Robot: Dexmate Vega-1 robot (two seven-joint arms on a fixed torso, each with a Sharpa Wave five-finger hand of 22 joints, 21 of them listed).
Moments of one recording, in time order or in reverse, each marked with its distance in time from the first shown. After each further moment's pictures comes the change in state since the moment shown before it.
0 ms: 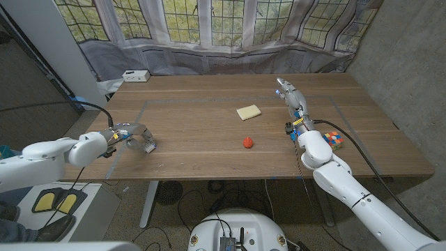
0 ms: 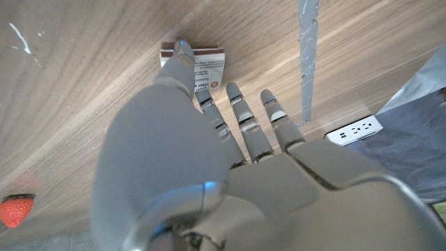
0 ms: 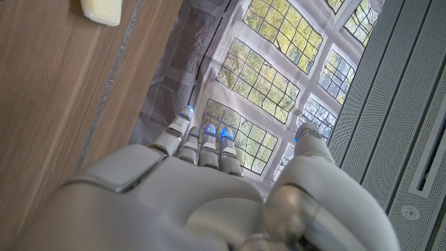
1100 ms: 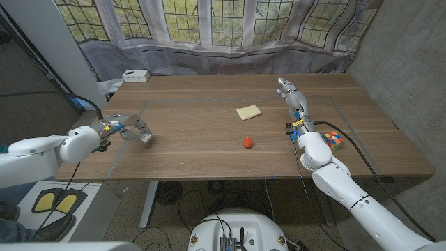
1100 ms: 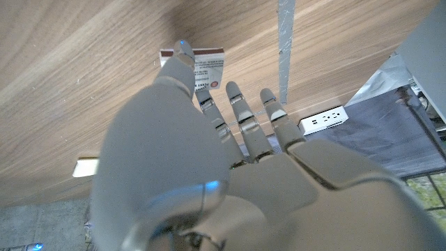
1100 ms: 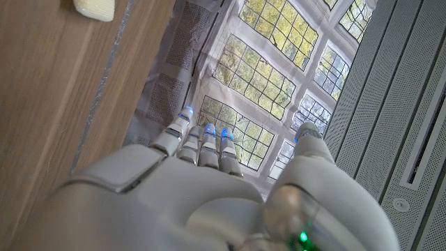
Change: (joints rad) left arm 0.311 -0.013 -0.365 -0.036 -0.106 0.045 0.065; left_hand -0.001 0.001 0.000 0.000 0.000 0.011 0.000 -0.012 -0.002 0.000 0.000 0.000 0.001 0.016 -0.002 -0.008 0.000 0.007 0.007 0.000 0.000; right arm 0.000 0.017 0.000 0.027 -0.017 0.047 0.002; right_hand 0.000 0.000 0.000 0.000 0.000 0.000 0.000 0.000 0.000 0.004 0.004 0.000 0.005 0.000 0.000 0.000 0.000 -0.005 0.005 0.000 0.000
